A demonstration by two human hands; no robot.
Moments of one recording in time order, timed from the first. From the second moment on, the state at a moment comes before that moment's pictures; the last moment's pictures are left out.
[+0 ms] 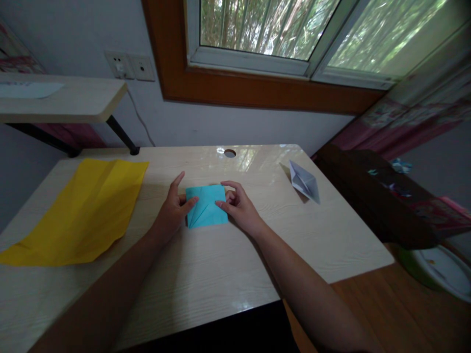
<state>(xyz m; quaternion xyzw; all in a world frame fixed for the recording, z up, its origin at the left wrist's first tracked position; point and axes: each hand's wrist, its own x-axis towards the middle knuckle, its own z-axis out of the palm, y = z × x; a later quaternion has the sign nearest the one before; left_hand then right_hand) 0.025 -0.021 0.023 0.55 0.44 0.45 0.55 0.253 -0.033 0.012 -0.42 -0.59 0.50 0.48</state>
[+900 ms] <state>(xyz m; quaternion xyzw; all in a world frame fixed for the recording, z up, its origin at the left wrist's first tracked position) 0.022 -0.016 0.011 0.62 0.44 0.43 0.49 0.255 -0.034 0.021 -0.50 -0.61 0.40 0.47</state>
